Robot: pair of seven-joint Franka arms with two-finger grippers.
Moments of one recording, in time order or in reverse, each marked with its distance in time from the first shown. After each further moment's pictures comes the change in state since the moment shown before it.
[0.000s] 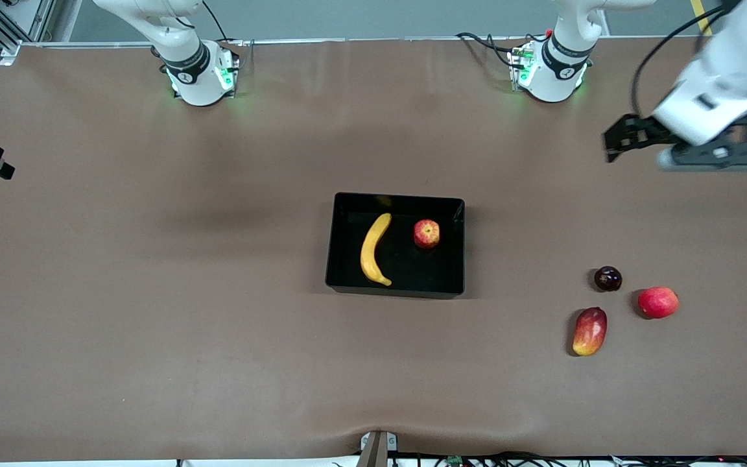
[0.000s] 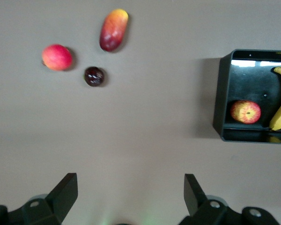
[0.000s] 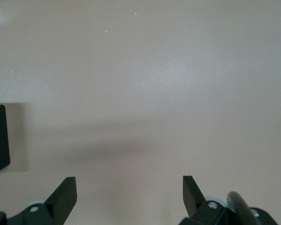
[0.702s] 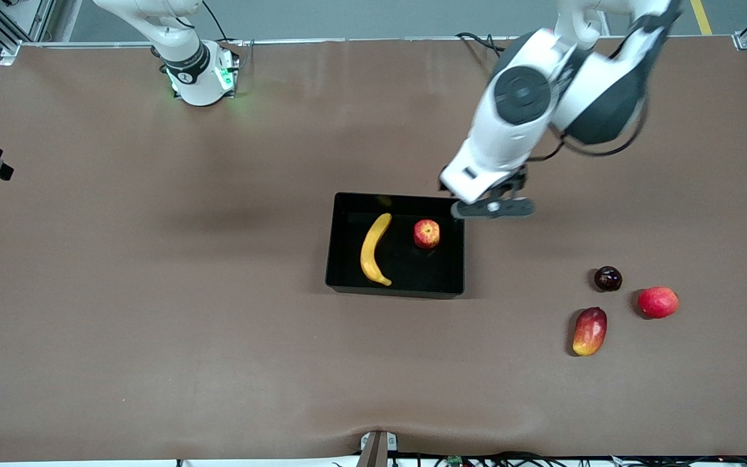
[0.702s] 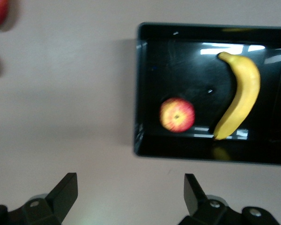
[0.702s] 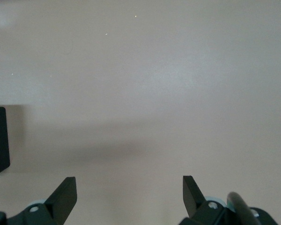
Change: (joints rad) left arm -0.231 0.319 -0.139 -0.007 0.045 0.285 -0.359; right arm 0.000 0.000 0.000 0.001 0.000 0.009 0.000
